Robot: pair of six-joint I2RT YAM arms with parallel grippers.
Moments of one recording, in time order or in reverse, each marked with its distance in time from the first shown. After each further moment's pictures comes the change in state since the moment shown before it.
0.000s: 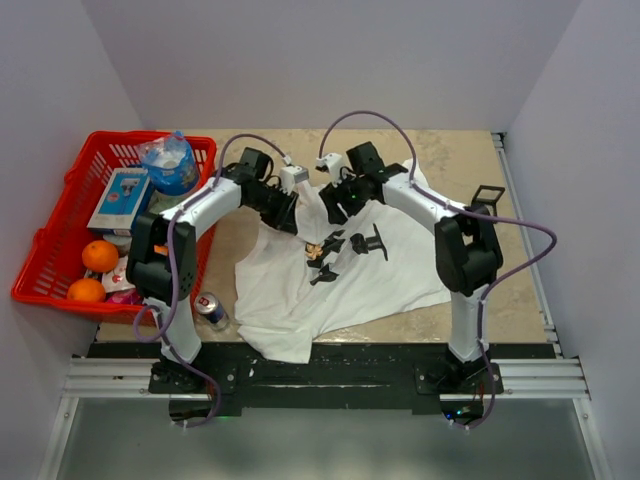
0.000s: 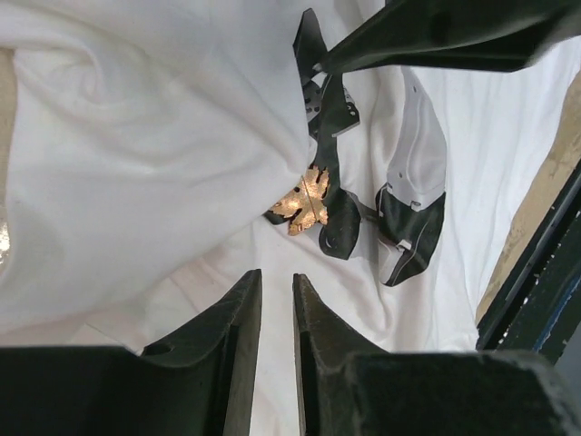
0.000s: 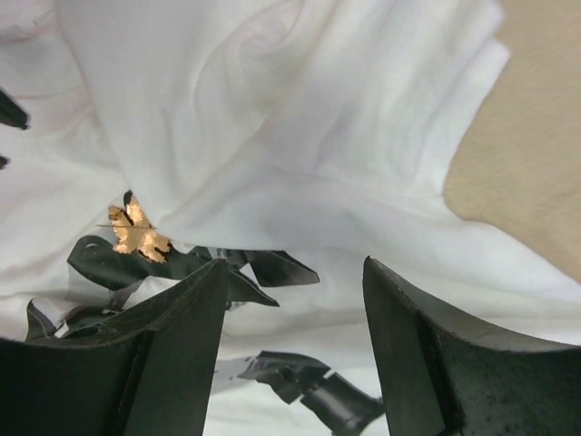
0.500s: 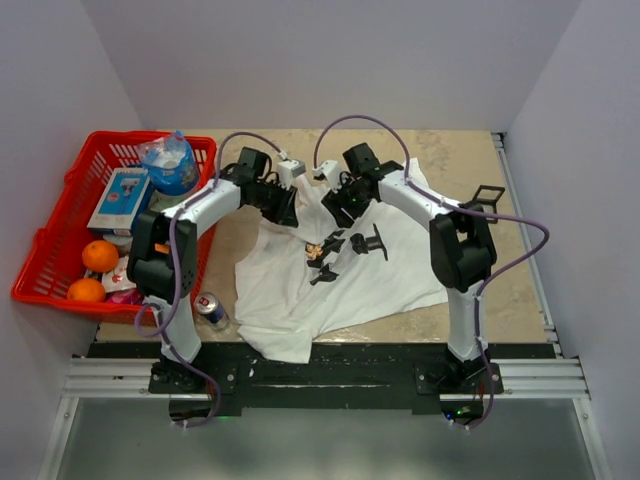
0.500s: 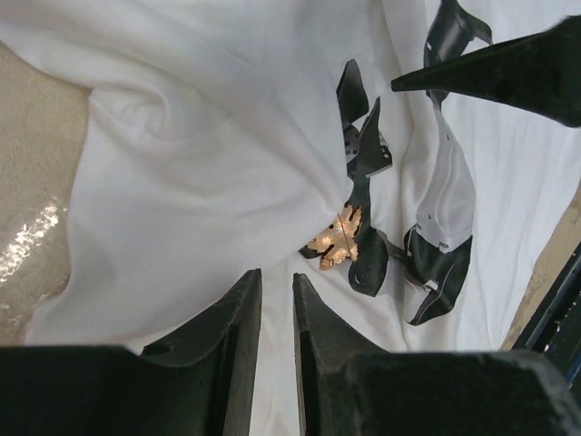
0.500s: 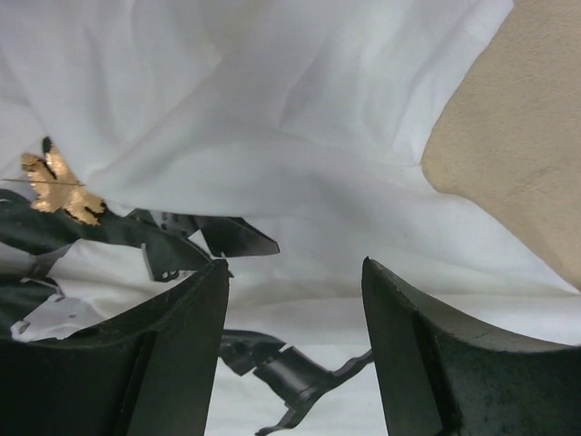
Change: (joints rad) left arm 0.011 0.008 -0.026 0.140 -0.039 -0.071; right arm 0.005 -0.010 0.047 -0.132 0.096 -0.176
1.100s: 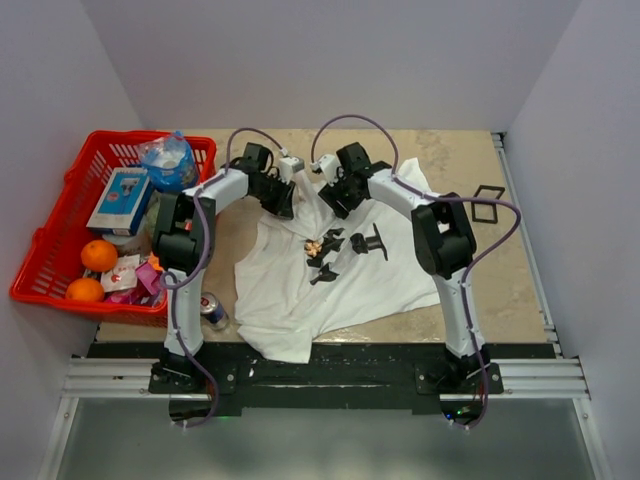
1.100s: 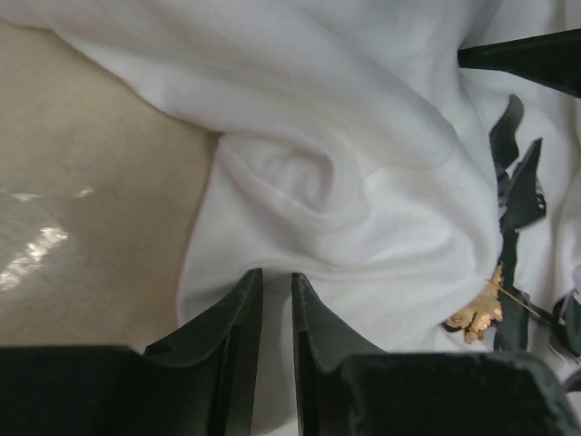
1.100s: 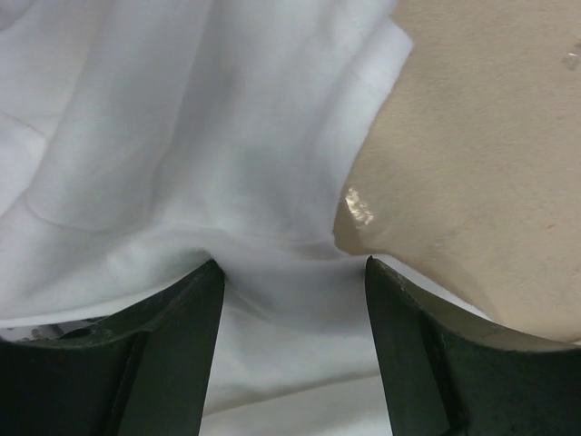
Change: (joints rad) left arm 0.056 0.295 0.215 0.001 -0.029 0.101; right arm -0.014 0.215 0.148 0.100 0.142 0.030
